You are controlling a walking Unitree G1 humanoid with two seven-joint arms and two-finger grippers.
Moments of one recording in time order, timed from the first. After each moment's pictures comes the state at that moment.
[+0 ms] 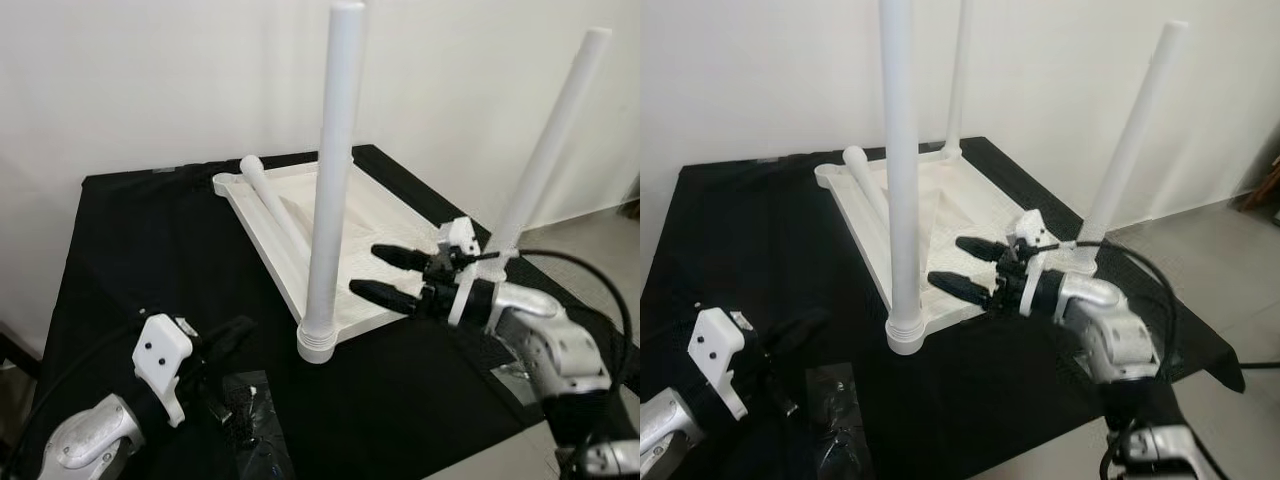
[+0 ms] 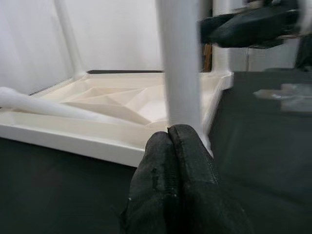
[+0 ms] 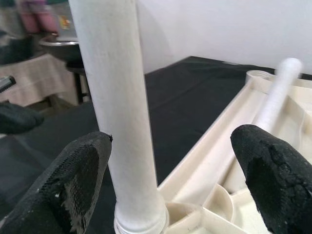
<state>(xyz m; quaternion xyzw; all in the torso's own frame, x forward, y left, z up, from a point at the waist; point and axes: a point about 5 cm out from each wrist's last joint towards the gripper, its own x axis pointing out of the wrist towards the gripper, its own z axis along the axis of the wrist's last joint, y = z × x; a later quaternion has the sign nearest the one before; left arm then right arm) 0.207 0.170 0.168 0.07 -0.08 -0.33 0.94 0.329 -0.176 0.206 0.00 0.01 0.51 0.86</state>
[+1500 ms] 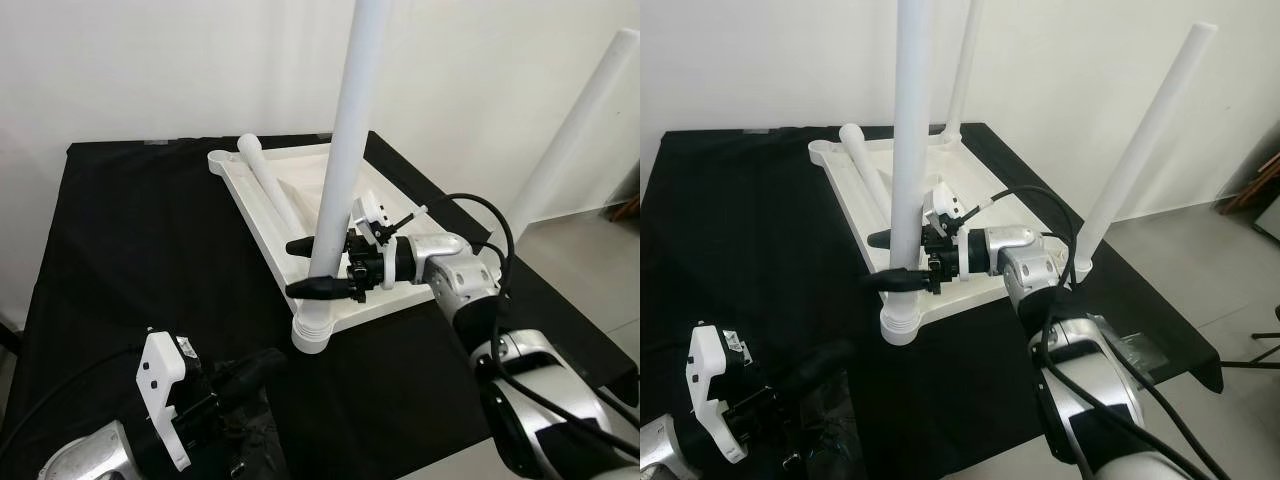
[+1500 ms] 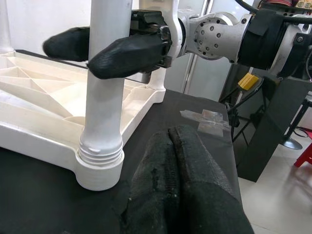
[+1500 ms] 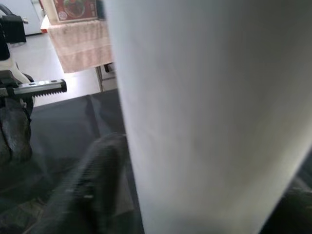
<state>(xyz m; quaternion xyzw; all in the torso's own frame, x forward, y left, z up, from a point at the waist) 0.182 0.152 0.176 -0.04 -0.05 -0.41 0.91 0.364 -0.100 0.220 -0.07 0.01 0.70 0.71</state>
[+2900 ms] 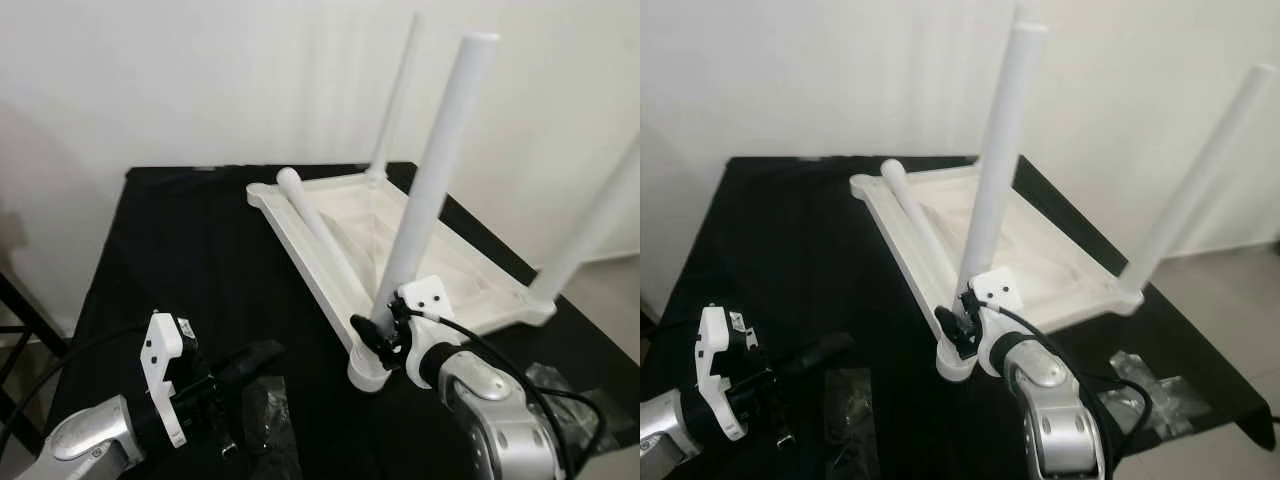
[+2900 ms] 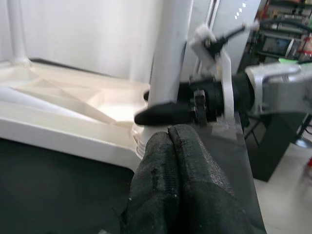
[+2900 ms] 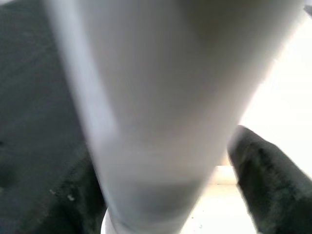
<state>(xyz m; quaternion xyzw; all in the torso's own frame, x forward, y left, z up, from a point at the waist) 0.205 0.160 0.171 -0.06 -0.03 -0.45 0.89 0.277 -0.136 0.166 -0.04 0.12 0.23 0.97</state>
